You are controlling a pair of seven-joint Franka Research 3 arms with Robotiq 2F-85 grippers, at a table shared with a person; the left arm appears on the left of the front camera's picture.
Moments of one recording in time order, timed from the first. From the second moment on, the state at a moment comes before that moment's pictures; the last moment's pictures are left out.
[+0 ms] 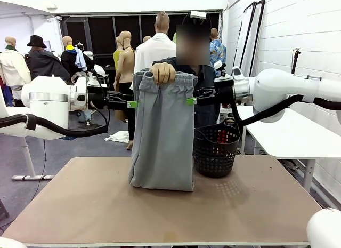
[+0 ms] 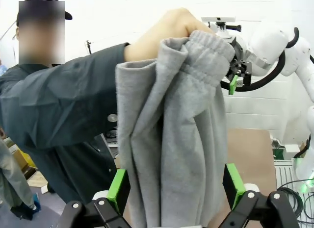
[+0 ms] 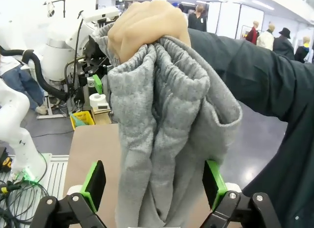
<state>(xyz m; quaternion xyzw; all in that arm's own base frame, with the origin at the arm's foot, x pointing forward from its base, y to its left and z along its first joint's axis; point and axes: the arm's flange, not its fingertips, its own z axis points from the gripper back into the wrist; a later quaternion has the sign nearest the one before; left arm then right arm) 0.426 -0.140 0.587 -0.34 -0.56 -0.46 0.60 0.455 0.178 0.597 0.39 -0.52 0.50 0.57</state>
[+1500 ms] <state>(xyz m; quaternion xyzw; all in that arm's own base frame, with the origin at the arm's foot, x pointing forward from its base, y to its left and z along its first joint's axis) 0.427 -0.147 0.584 -0.34 -0.60 -0.47 0.55 0.451 0.170 0.601 0.34 -0.56 0.47 0.60</state>
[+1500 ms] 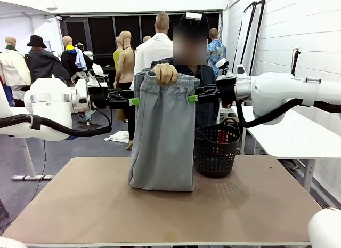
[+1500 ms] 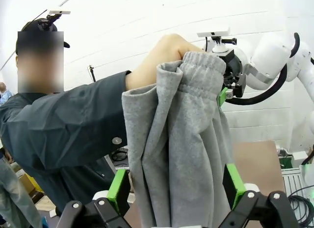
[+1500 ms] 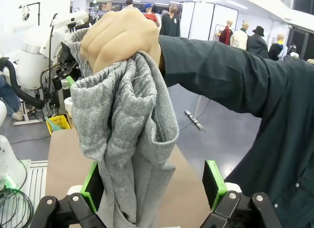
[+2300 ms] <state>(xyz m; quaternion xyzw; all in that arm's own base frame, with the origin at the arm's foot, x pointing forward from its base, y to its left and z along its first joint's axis) 0.448 -0.160 0.583 -0.35 -0.59 -0.49 0.53 0.452 0.179 0.597 0.39 -0.55 0.48 0.56</state>
